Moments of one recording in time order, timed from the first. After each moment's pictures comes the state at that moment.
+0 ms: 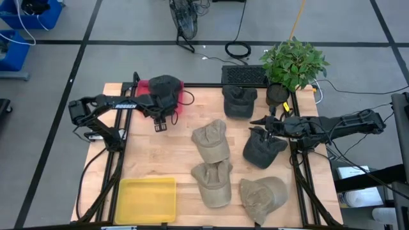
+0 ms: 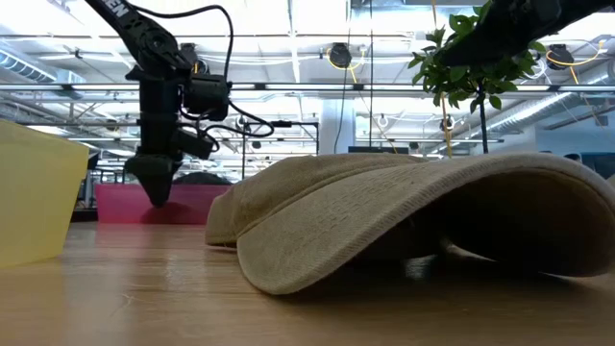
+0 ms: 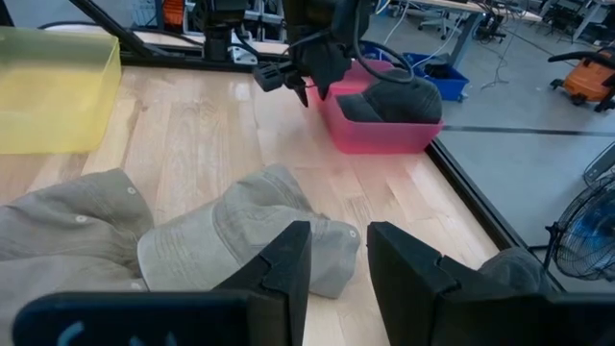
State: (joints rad) left arm 0.48 1.53 0.84 -0.76 -0.28 0.27; right arm 0.14 0.68 0.58 -0.28 0.39 0.00
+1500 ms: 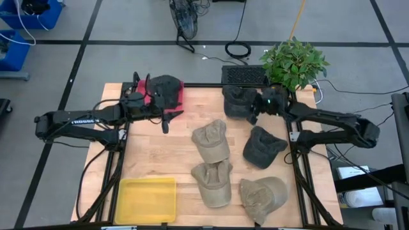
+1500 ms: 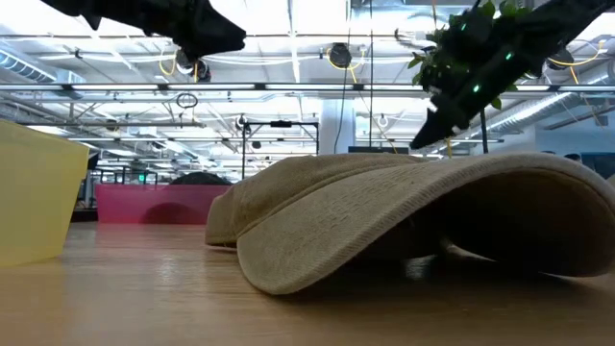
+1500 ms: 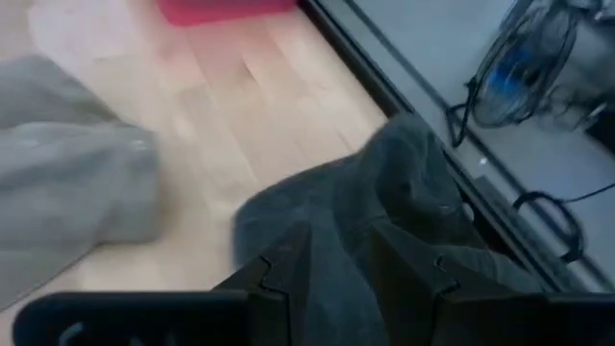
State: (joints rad) left arm 0.23 0.96 0.68 0.14 0.01 0.10; right arm -0.57 1.09 0.58 -0.10 0.03 -0.15
